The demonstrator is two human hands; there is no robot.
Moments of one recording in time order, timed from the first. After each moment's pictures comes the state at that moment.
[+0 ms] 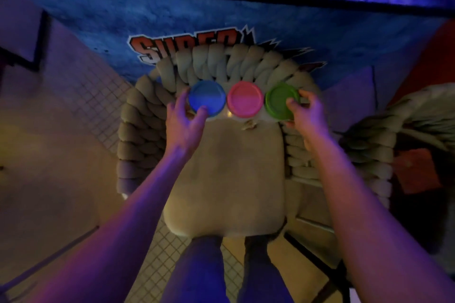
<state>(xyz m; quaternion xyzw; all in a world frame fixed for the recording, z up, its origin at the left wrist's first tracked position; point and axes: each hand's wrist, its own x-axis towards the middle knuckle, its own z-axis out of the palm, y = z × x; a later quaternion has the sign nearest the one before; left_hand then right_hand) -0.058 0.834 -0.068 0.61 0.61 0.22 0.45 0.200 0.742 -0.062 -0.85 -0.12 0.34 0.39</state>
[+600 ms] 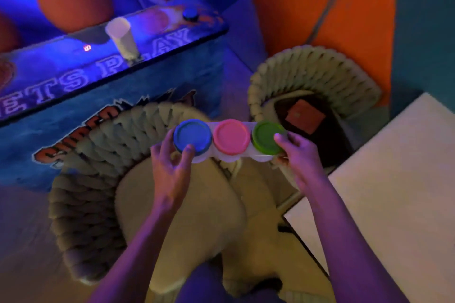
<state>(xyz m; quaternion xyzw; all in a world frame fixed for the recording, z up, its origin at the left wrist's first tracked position) 0.031 0.660 0.068 0.74 0.35 0.22 0.53 0.185 0.446 0.090 -0.73 0.09 0.21 0.64</state>
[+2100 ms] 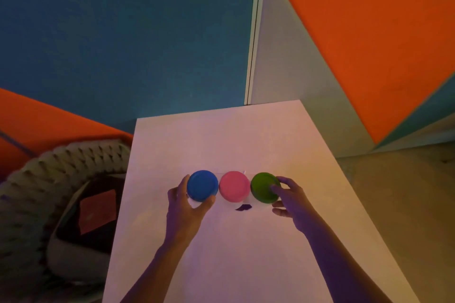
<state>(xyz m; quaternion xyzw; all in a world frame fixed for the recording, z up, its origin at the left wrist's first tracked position) 0.241 0.081 0.059 0.88 -0.13 -0.09 0.44 0.111 -0.153 0.084 -0.56 0.48 -0.06 0.67</state>
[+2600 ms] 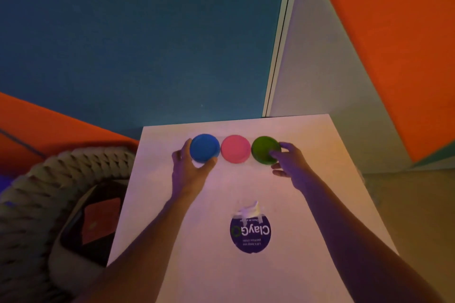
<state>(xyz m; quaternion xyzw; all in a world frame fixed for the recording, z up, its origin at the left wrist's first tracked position) 0.405 -0.021 0.068 0.89 -0.10 -0.04 0.44 0.300 -0.265 0.086 -0.62 0.43 -0.05 0.65</state>
